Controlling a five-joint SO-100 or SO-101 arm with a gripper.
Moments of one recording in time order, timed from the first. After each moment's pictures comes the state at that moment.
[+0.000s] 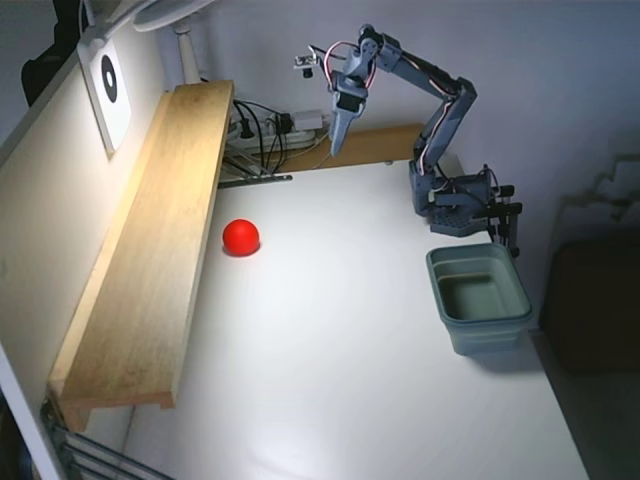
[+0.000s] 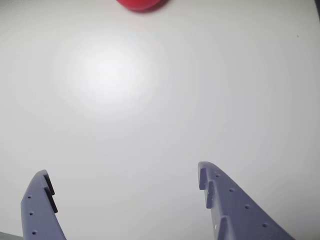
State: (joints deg) arm 29.4 121.0 82.3 99.4 -90.1
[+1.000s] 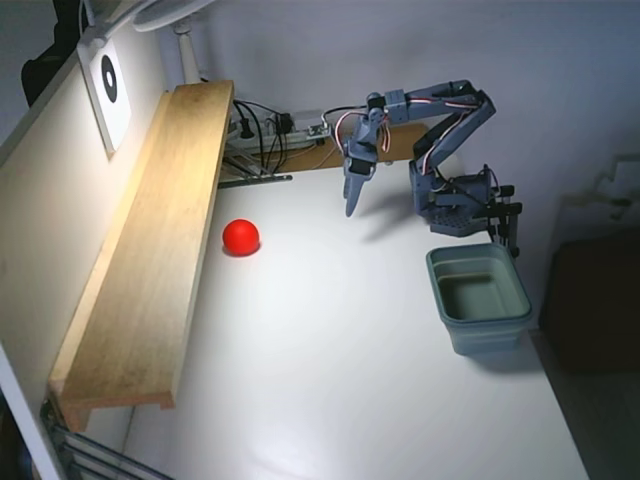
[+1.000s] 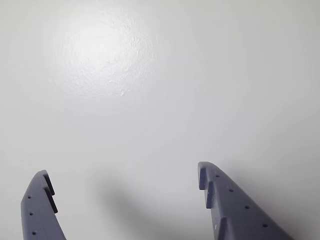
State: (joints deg) arm 29.4 137.9 138.1 61.6 -90.1
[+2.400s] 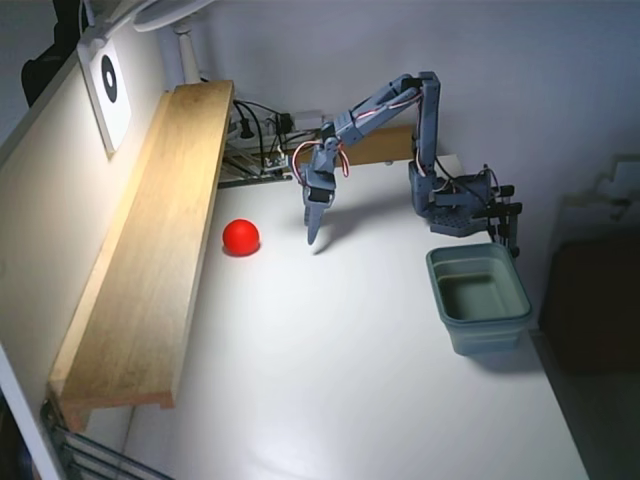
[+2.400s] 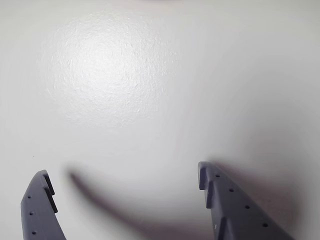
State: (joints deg) arm 26.3 93.6 117.2 39.6 -90.2
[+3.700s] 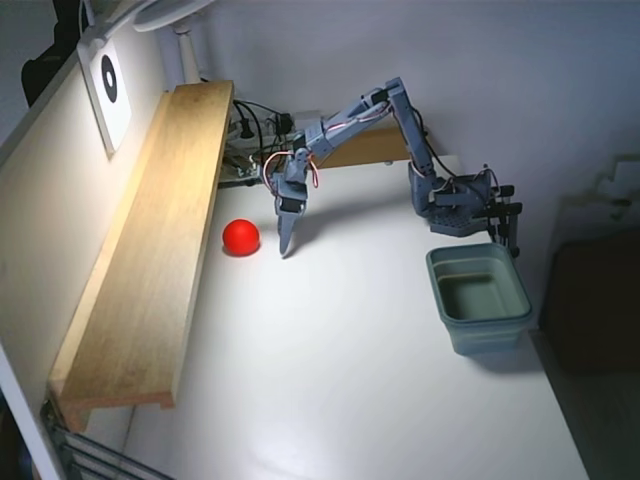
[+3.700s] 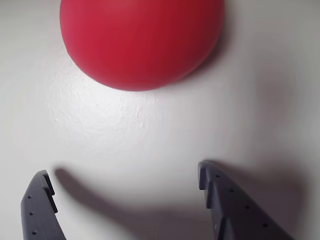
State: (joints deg) arm 26.0 71.3 92.8 41.6 -90.1
